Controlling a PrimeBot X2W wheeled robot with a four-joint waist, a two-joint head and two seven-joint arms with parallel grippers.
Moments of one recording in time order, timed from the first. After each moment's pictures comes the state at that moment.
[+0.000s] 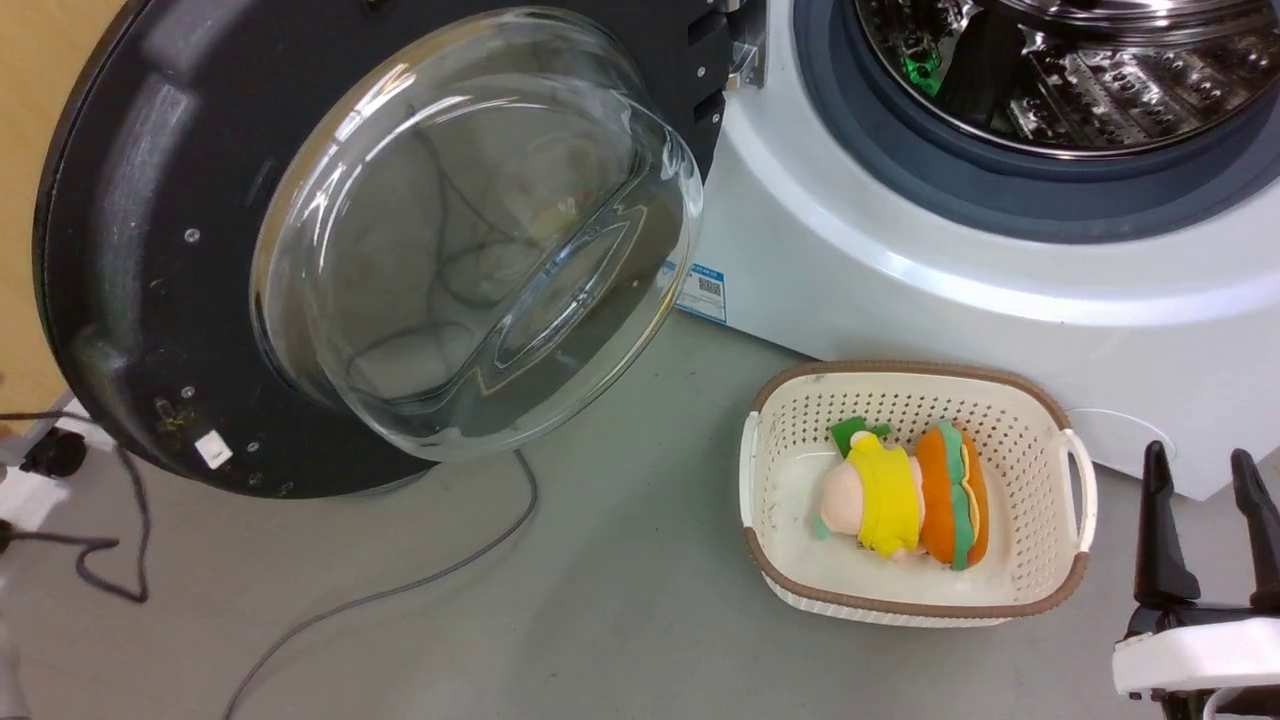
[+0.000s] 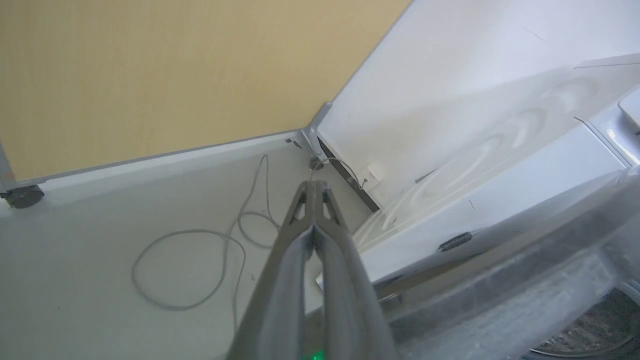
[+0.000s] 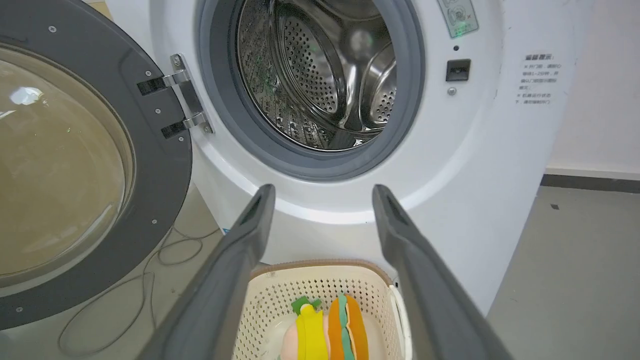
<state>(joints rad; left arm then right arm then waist) -0.73 0.40 0.44 0.52 -0.75 -0.10 0.46 -0.02 -0.05 -0.23 0.03 0.16 0.13 -0.21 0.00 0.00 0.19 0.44</state>
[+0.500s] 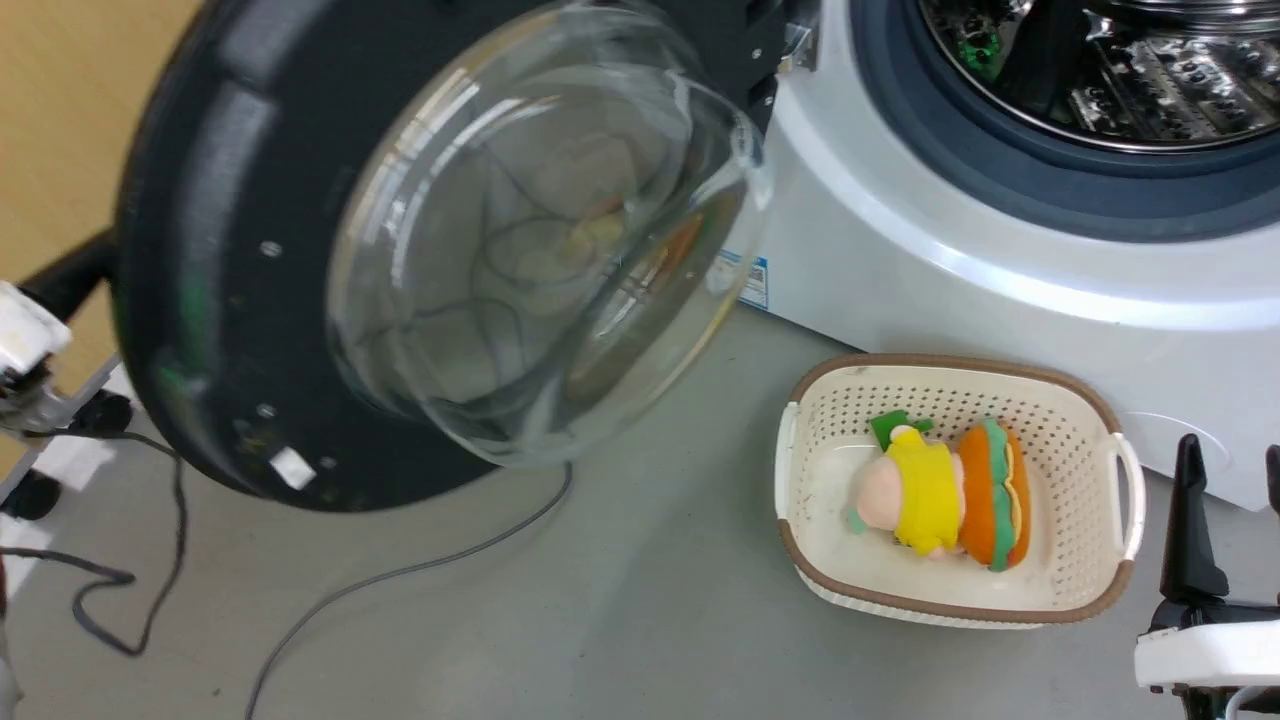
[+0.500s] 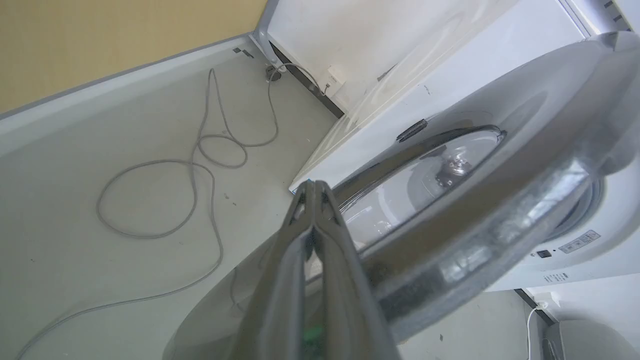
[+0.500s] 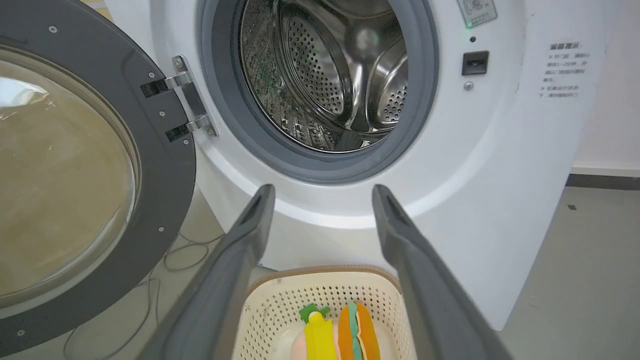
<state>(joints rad) -0.65 0.47 0.23 0.36 -1.03 -0.11 0.77 -0.03 -0.05 -0.26 0.04 0.16 0.13 -0.24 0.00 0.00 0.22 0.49</state>
